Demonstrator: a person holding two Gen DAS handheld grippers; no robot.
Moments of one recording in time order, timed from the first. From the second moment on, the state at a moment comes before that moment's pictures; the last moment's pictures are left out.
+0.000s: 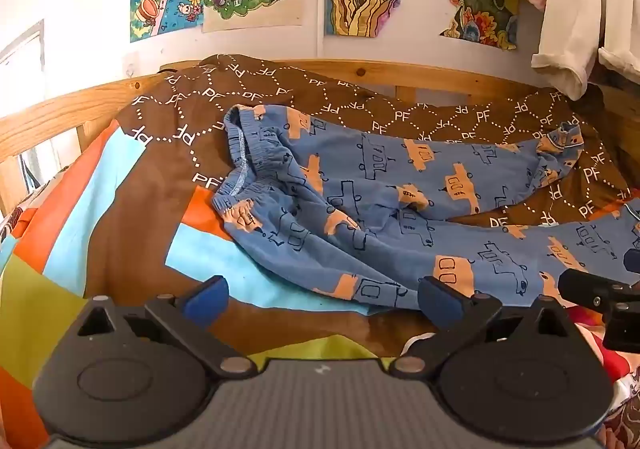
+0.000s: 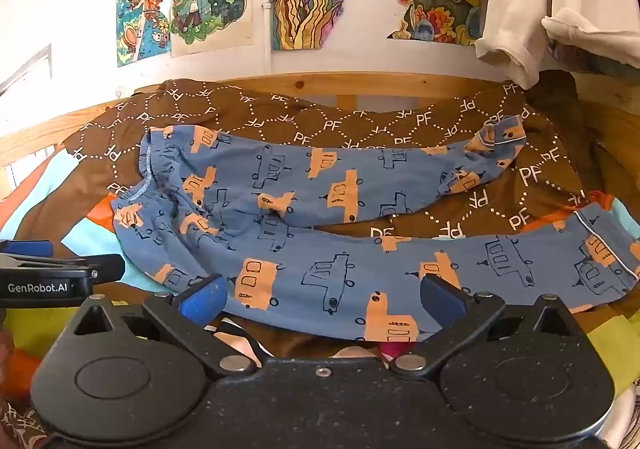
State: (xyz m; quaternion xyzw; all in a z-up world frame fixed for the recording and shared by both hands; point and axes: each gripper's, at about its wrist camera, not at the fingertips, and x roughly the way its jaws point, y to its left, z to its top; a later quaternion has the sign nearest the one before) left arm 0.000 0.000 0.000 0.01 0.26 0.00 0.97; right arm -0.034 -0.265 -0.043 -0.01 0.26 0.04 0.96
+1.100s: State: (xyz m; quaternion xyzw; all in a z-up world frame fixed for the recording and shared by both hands) left arm 0.003 0.004 -0.009 0.01 0.27 0.00 0.96; right arm -0.031 -0.267 -0.046 -0.01 0.28 0.03 0.96
